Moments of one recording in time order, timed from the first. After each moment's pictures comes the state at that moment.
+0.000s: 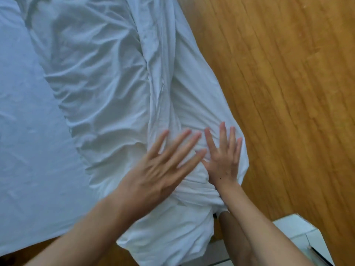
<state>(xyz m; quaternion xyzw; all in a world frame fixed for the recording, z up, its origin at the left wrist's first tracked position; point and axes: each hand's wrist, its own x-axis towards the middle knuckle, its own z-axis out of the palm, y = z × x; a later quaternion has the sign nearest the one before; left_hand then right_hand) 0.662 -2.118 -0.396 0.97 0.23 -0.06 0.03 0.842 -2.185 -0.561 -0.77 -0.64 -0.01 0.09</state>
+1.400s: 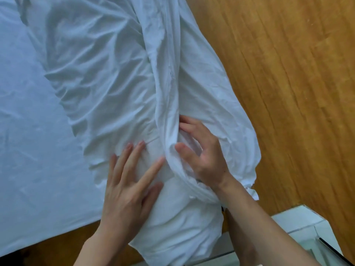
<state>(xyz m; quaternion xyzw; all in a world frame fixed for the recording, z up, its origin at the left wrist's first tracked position) 0.601 -2.163 -0.405 0.84 0.50 0.09 0.19 0.795 -2.141 -0.452 -0.60 -0.49 0.46 0.44</state>
